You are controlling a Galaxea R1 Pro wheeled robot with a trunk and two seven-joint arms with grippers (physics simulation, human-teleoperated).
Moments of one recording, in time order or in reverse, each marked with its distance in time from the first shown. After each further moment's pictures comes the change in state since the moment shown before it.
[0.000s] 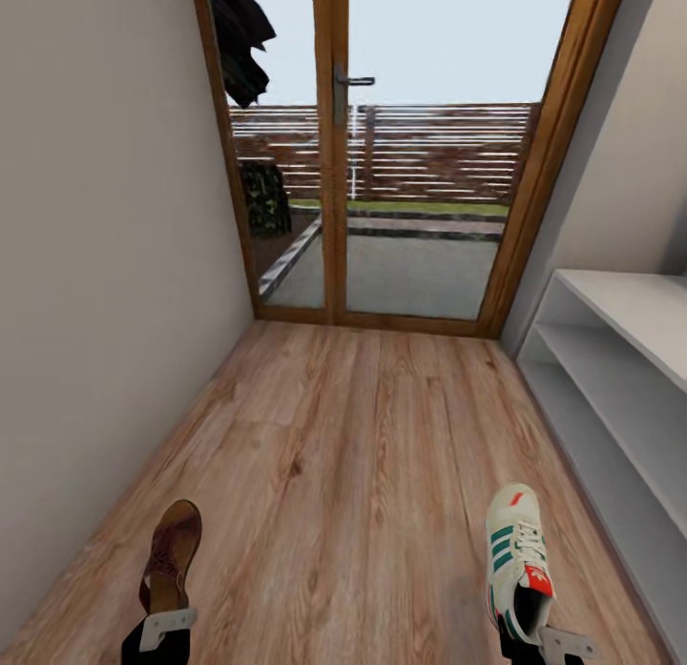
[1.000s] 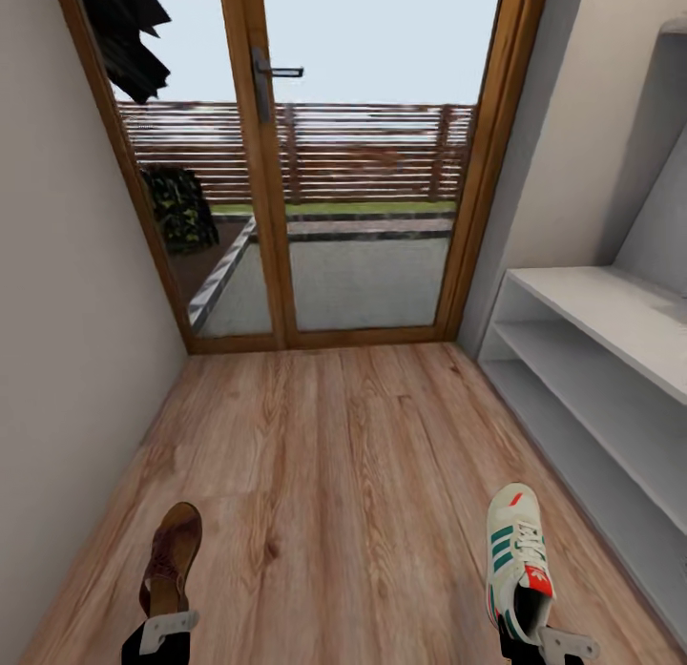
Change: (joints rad) left arm -0.001 0.000 0.000 0.012 -0.002 0.000 0.000; right arm 0.000 0.001 0.000 0.000 0.000 0.000 -0.001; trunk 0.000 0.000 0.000
